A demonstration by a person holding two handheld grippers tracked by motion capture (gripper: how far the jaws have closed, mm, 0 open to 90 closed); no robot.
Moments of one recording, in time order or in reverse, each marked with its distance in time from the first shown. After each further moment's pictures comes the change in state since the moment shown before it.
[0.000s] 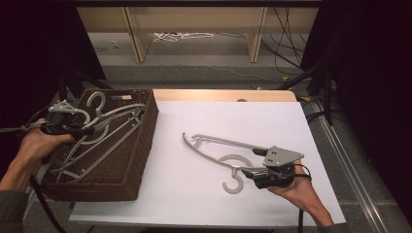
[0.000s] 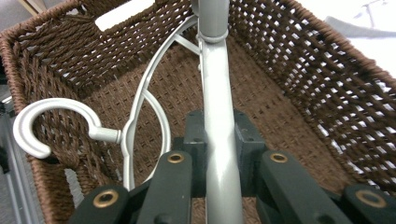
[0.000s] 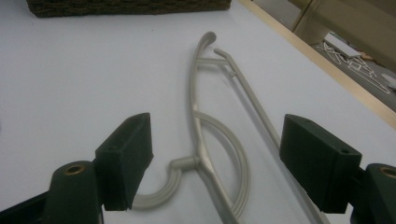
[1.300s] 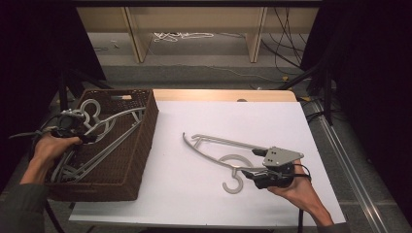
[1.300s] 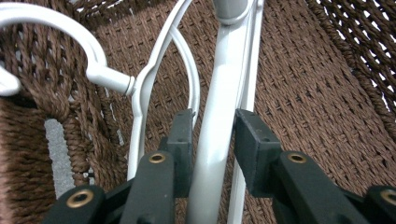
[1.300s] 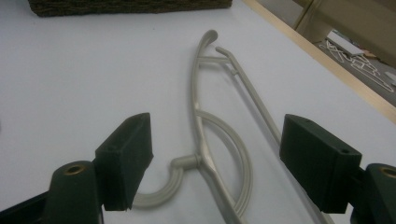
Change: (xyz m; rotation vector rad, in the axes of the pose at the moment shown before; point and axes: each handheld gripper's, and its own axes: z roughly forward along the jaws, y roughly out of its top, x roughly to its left) left arm 0.022 -0.032 0.049 0.128 0.074 -0.190; right arm -0.001 -0.001 0.001 0.005 0.009 0.005
